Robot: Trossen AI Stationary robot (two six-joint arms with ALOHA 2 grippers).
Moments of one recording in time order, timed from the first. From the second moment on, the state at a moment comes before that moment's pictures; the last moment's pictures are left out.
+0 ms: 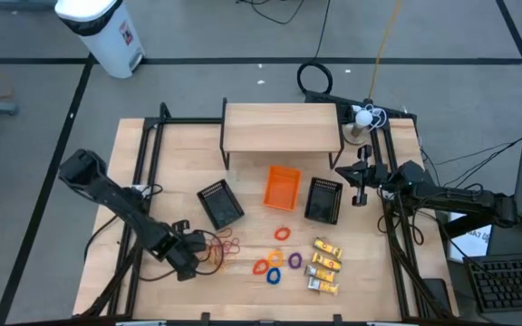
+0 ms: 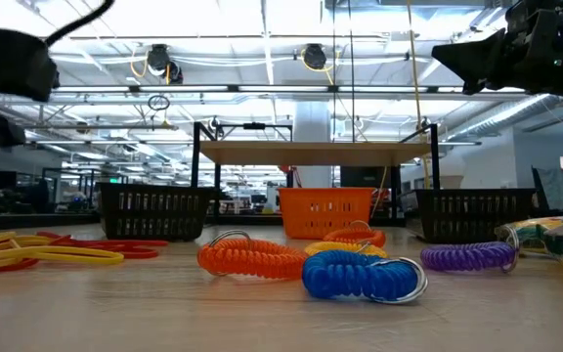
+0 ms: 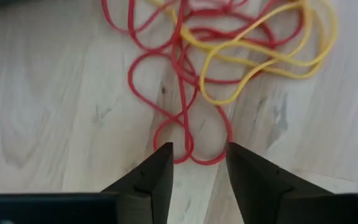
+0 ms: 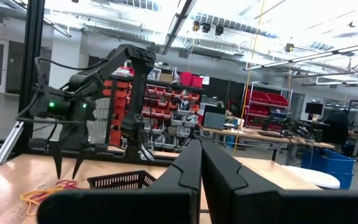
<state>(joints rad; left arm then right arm) -0.71 1.51 0.77 -0.62 -0.12 -0.93 -0.29 0.35 0.02 0.64 -0.18 -0.12</state>
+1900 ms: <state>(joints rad) -0.66 1.52 0.77 -0.67 -0.10 -0.89 -0.29 0.35 0.02 0.64 -0.18 -0.12</state>
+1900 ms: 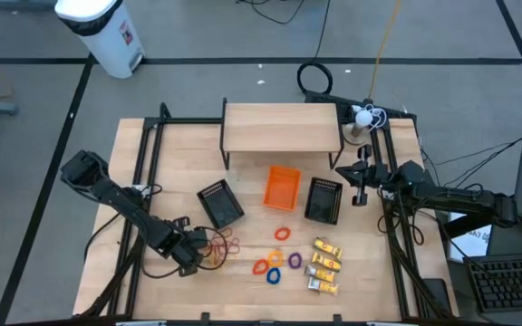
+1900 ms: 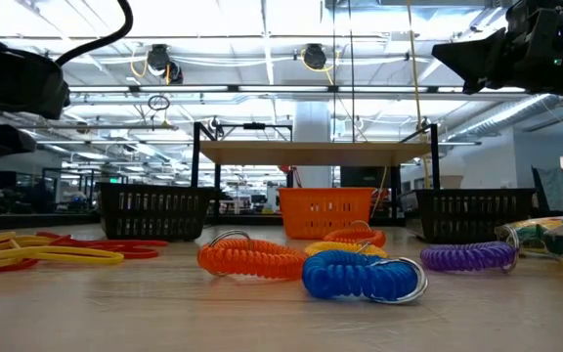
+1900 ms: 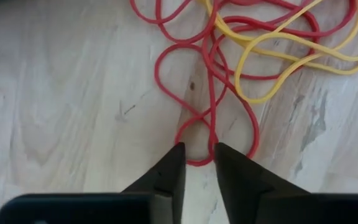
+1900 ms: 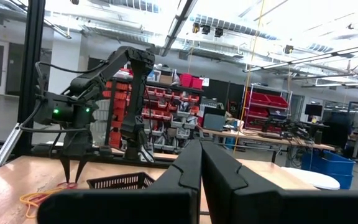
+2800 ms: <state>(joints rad) -0.63 1.53 0.77 -0.61 -0.03 -1.00 -0.29 0.35 0.02 0.64 -0.18 -0.12</state>
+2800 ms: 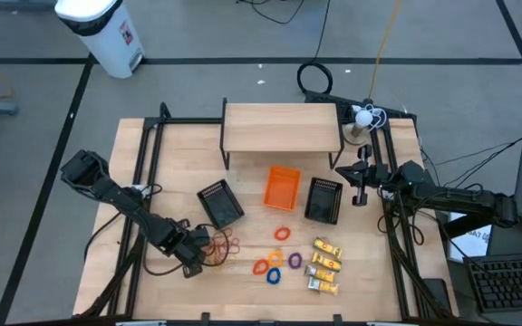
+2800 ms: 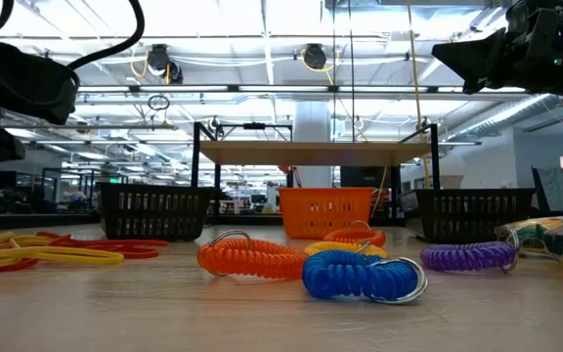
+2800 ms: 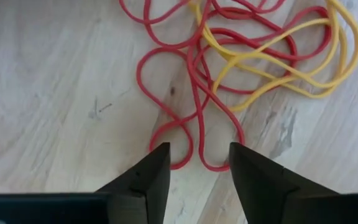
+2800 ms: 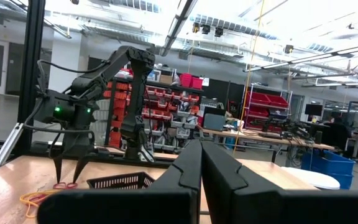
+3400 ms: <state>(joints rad) -0.62 1.57 0.77 -0.60 -0.01 -0.97 -0.29 0.35 0.02 0.64 -0.18 -0.12</state>
